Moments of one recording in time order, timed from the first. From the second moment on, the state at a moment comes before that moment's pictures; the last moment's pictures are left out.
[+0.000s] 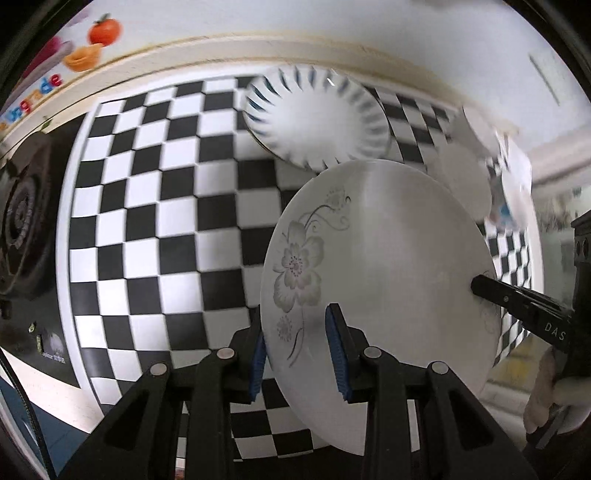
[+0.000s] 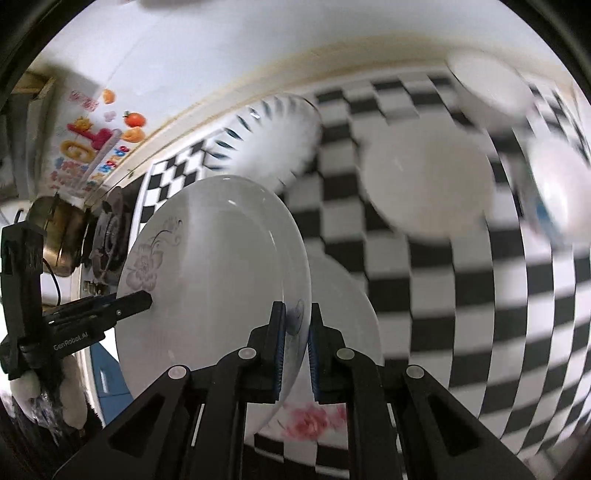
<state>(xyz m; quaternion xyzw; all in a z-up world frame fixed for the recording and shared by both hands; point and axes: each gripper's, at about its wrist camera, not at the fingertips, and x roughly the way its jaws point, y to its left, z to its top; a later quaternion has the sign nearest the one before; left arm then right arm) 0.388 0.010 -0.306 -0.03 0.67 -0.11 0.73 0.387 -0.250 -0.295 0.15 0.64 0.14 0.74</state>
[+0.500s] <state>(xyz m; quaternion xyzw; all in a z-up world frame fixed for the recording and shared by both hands) 0.368 -0.035 -0.353 0.07 0.70 -0.11 0.70 0.338 -0.286 -0.341 0.15 0.66 0.10 0.73</state>
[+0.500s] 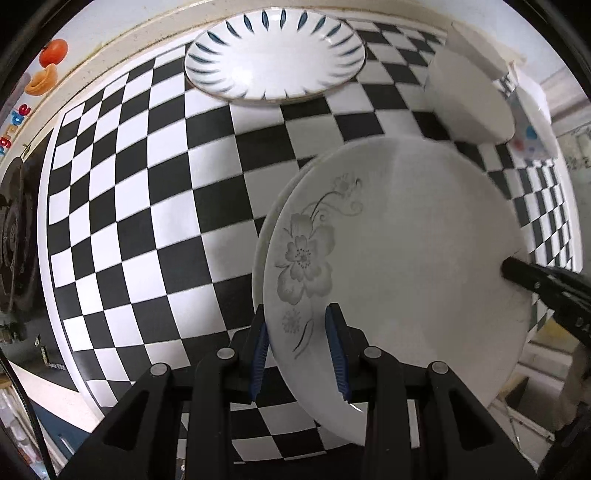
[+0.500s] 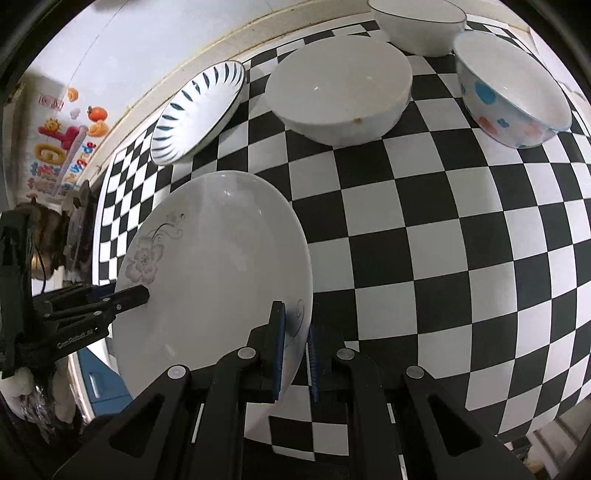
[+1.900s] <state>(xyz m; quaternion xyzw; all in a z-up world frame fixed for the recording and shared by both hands) 0.473 0.018 -0.249 -0.04 0.62 -0.06 0.78 0.455 -0.256 -0.253 0.13 0.64 0.13 0.74</state>
